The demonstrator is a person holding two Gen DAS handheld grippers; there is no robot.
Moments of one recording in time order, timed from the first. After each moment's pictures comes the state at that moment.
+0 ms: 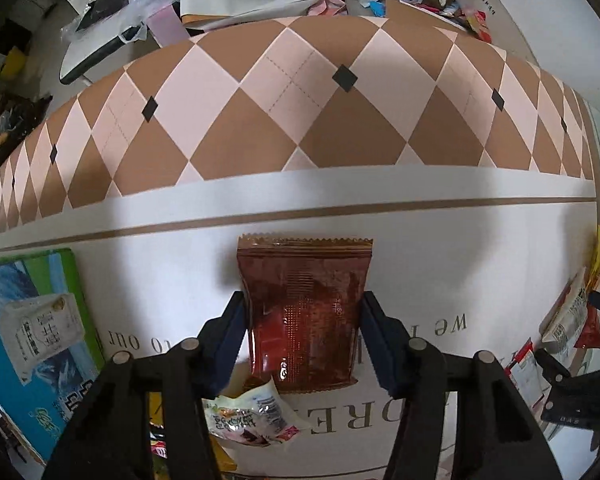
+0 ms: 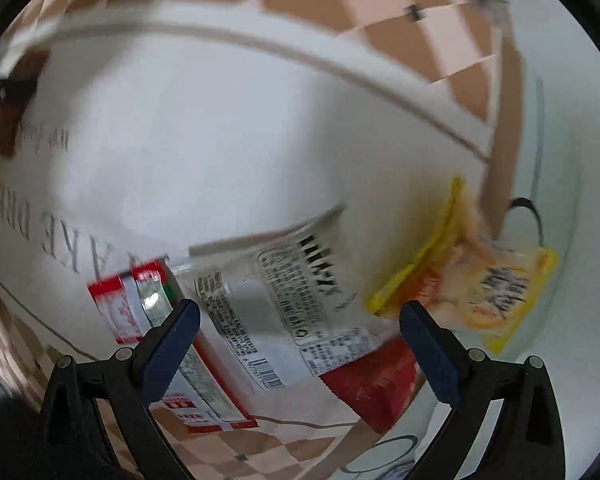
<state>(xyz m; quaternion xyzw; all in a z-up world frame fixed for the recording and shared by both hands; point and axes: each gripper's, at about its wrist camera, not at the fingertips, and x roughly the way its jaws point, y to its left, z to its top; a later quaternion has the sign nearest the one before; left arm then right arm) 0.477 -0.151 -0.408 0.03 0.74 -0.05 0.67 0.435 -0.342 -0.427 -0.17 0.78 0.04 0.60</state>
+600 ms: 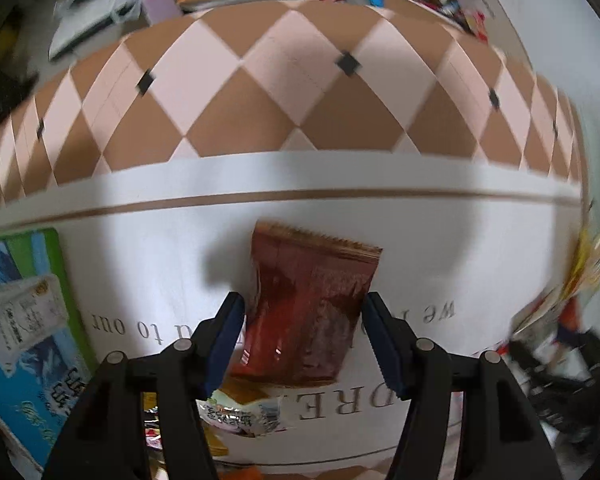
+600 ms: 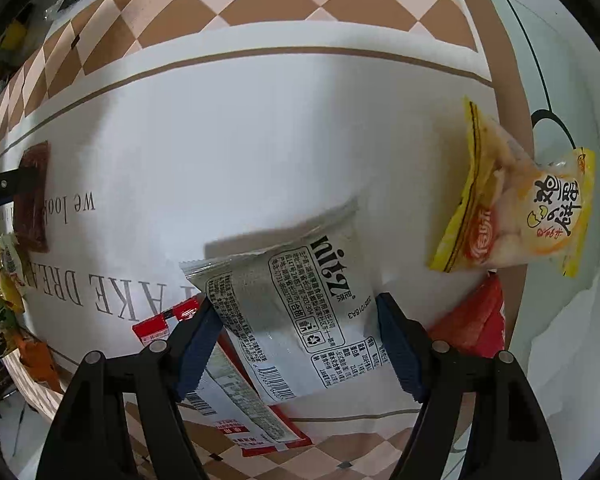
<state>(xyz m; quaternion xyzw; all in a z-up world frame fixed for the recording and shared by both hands) 0.489 -0.148 -0.406 0.01 0.76 -0.07 0.65 0.443 -0.379 -0.418 0.01 0.77 -0.03 0.64</state>
